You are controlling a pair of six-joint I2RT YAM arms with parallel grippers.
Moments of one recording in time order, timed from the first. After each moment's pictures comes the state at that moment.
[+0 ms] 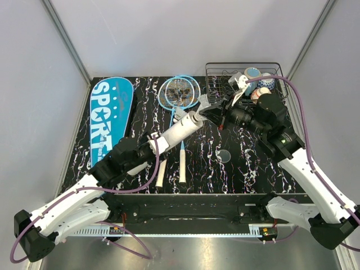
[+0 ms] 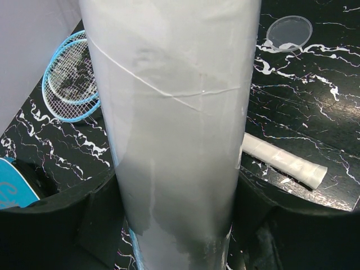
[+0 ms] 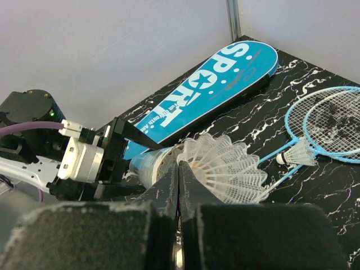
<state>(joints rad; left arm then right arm) -0.77 0.76 0.62 -0.19 0.08 0.41 0.60 1.05 1.24 -0.20 -0.44 0.27</state>
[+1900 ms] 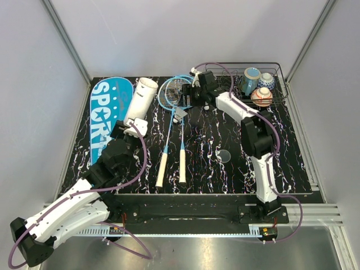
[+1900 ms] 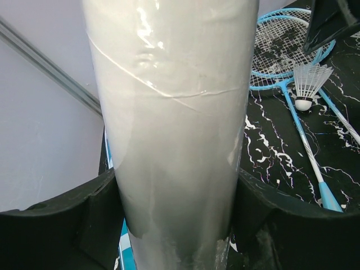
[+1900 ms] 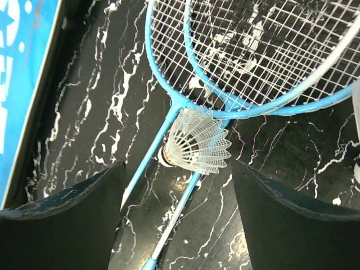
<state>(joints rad) -0.76 0.68 0.62 -0.04 -0.67 0.40 0.45 2.20 1.84 -0.30 -0.33 0.35</state>
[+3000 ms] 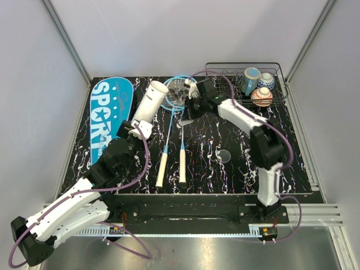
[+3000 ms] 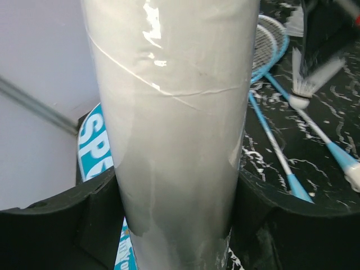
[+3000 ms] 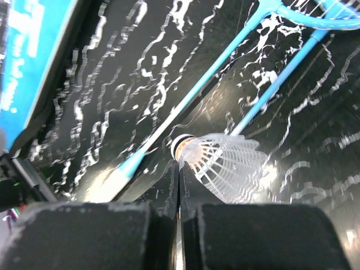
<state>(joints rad) -0.76 0.69 0.62 -0.05 -0.54 0.39 0.52 2.11 1.71 -0.42 -0.47 0.22</state>
